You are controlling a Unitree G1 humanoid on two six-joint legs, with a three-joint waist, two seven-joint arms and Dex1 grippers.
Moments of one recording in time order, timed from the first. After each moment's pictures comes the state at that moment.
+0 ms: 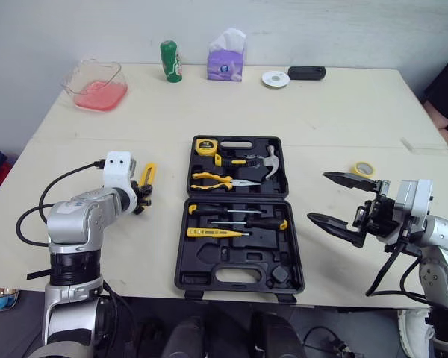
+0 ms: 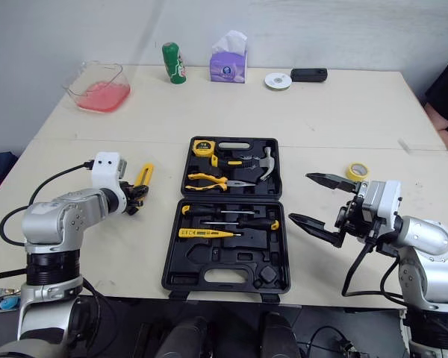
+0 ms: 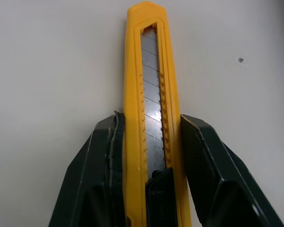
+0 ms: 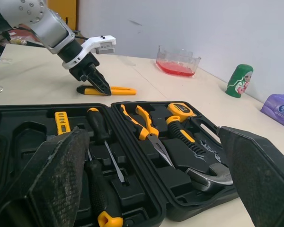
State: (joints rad) left arm -0.57 0.44 0.22 -0.10 -0.28 1.25 -0.09; right arm -0.15 -0.67 -0.27 -0.15 0.60 -0.02 1.19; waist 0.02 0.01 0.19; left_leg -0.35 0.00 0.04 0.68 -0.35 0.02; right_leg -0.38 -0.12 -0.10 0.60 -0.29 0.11
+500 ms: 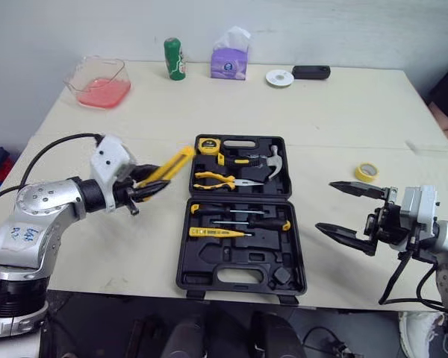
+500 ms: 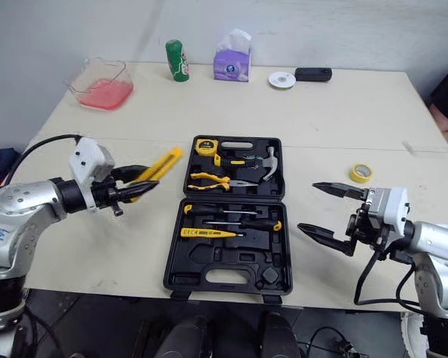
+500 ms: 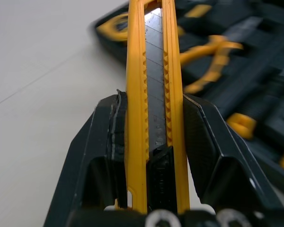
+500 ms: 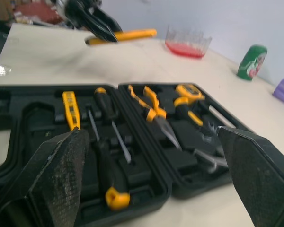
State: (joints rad) left arm -0.38 0.78 0.16 -0.32 -0.43 0.63 -0.83; right arm -0.07 -0.74 -0.32 -0.16 0.60 0.00 1.23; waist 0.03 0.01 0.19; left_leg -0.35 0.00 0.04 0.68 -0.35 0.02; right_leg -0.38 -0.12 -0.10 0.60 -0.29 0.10
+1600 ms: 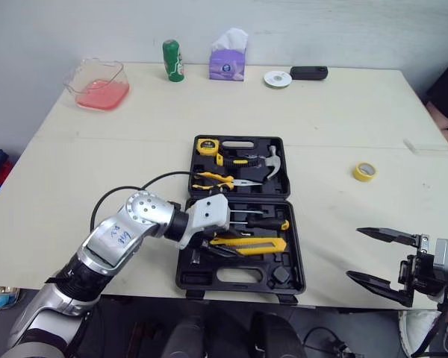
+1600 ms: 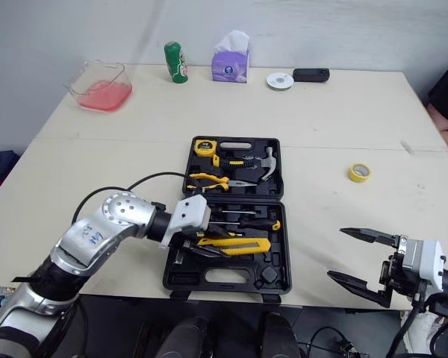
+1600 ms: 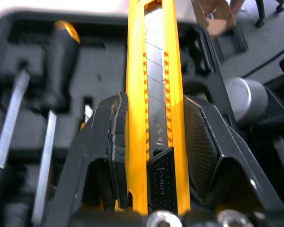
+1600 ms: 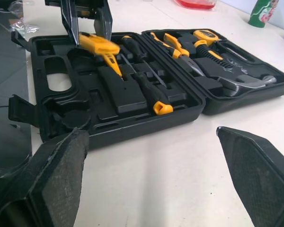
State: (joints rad) left arm -0.55 0.65 -0.40 -0.35 -0.34 0.67 -1.05; right arm 0.27 -0.76 -0.48 -0.17 0.62 -0.11 1.39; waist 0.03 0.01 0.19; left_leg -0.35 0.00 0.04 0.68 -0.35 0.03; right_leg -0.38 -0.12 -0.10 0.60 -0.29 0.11
